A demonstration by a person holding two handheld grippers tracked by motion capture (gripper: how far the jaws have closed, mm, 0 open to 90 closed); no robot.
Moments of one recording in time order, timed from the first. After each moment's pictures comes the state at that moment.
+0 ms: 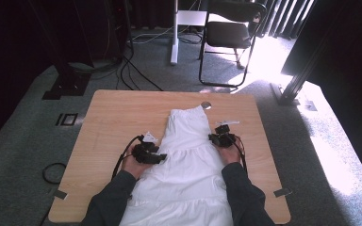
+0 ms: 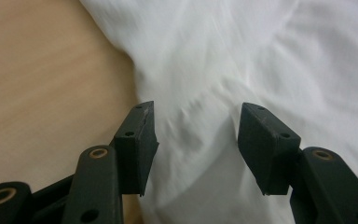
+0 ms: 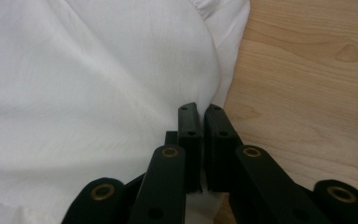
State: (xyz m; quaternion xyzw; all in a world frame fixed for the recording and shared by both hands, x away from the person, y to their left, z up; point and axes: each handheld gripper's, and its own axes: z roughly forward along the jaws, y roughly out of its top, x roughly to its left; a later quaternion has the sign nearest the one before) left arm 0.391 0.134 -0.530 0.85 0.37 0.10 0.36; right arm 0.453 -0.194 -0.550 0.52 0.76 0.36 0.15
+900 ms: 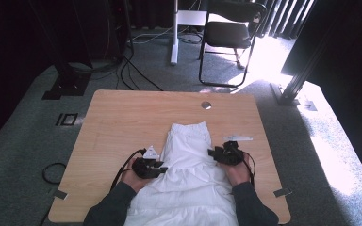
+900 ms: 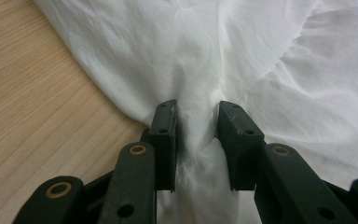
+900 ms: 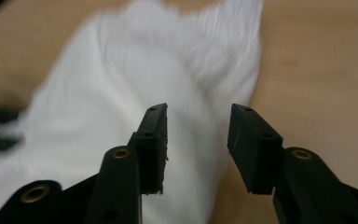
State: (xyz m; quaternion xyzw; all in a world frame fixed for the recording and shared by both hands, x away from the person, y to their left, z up) left arm 0.344 0.130 -0.548 0.88 0.30 0.08 0.37; right arm 0.369 -0.205 -0.517 0.51 0.75 0.42 0.11
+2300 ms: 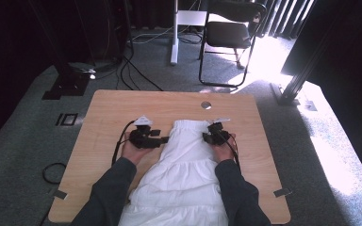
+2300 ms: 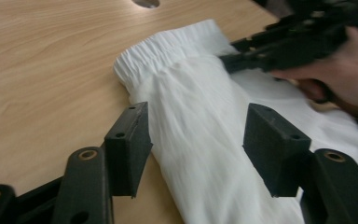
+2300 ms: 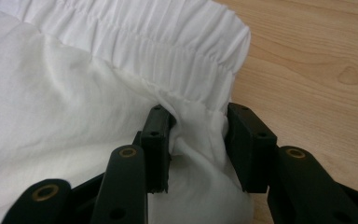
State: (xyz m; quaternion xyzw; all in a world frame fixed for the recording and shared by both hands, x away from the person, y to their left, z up) left arm 0.420 0.131 -0.487 0.81 0.38 0.08 0.45; right arm 0.462 -0.168 -0.547 0.53 0.77 0.31 0.19
